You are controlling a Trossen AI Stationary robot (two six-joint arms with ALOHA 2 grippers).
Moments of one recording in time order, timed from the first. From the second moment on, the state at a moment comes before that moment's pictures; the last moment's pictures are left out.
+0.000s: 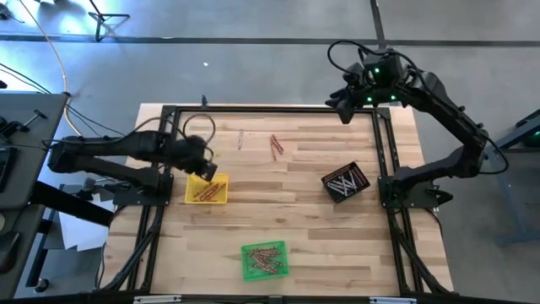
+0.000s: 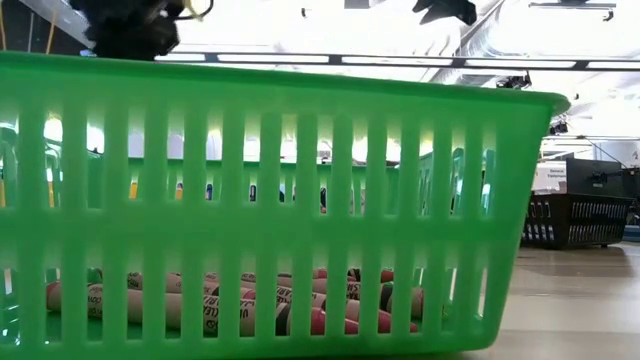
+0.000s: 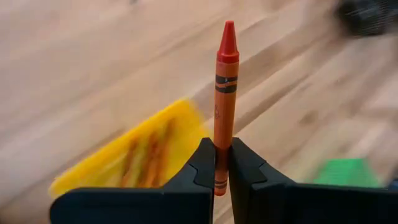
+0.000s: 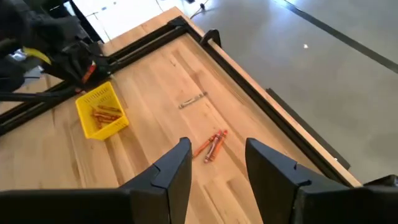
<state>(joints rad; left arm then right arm) 0.08 0.96 0.91 -0.97 -0.08 -0.95 -0.57 1.29 1.70 -1.05 -0.16 0.11</state>
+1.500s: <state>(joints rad) 0.13 1.30 1.00 -0.58 -0.16 -0.75 -0.57 1.31 1.70 -1.04 -0.16 0.12</state>
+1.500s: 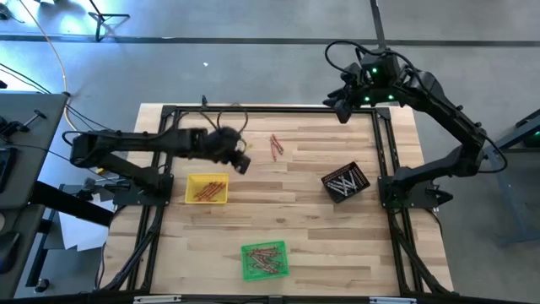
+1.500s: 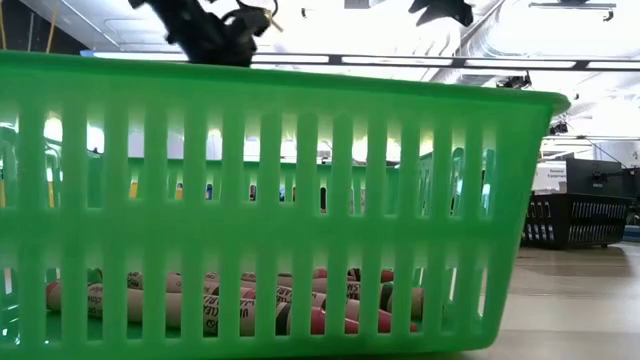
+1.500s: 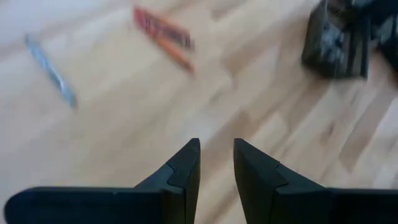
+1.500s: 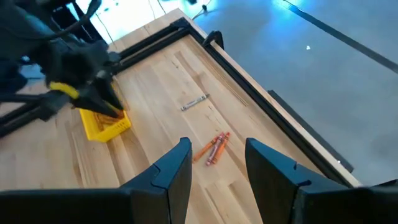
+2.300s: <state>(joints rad) 0.34 1.33 1.00 -0.33 -0.02 -0.52 -0.41 1.67 1.20 -0.41 -0.03 0.55</state>
